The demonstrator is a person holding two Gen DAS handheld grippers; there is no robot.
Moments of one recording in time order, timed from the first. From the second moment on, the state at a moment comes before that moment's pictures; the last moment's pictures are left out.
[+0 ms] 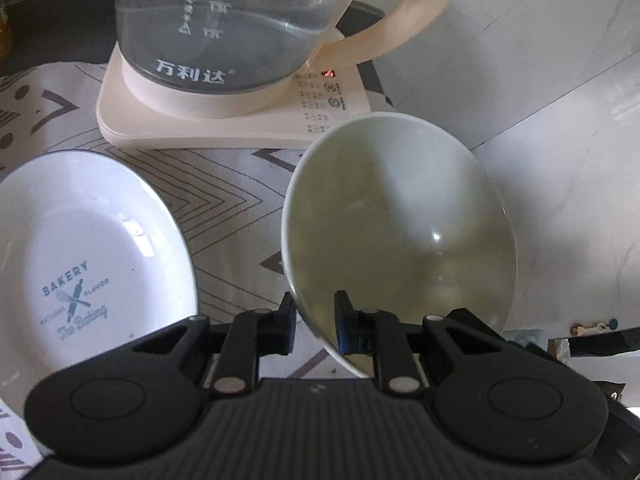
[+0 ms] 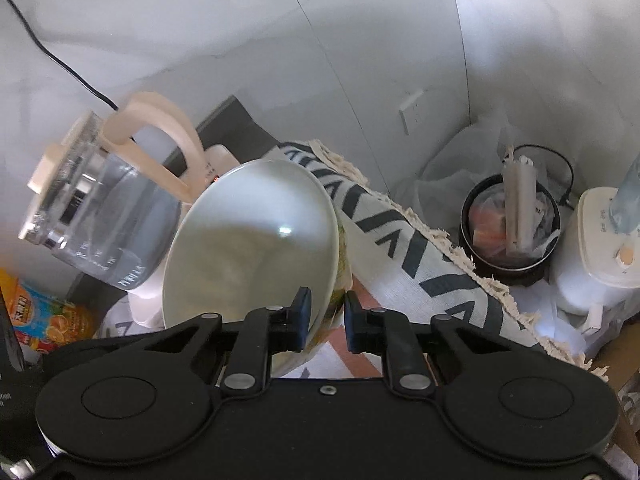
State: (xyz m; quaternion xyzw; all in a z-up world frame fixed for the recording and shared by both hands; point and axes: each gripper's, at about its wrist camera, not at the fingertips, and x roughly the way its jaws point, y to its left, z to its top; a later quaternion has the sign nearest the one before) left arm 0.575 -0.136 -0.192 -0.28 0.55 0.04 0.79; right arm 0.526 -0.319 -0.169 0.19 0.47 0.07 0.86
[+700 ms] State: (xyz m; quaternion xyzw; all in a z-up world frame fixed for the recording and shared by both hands) left arm 0.498 -0.134 -0.120 -0.29 0.50 0.04 0.81; right arm 0.453 -0.322 -0.107 0.19 0.42 0.10 0.88
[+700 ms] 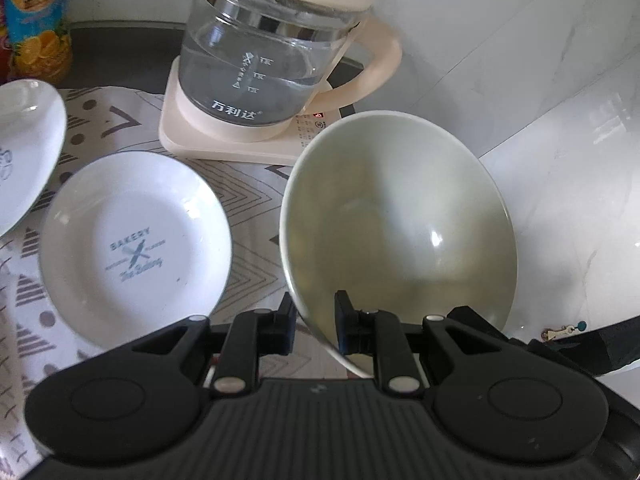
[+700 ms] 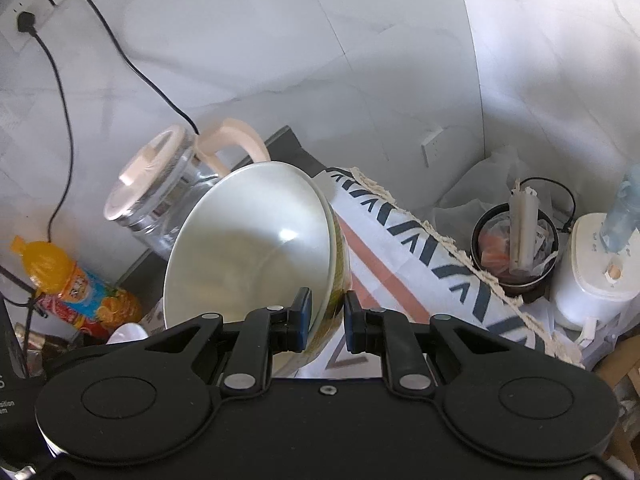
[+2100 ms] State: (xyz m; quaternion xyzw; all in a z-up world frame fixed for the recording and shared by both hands) left arm 0.347 -0.106 -0.089 -0.30 0.48 0.10 0.82; right arm 0.339 -0.296 -0.096 0.14 0.43 0.18 0.88
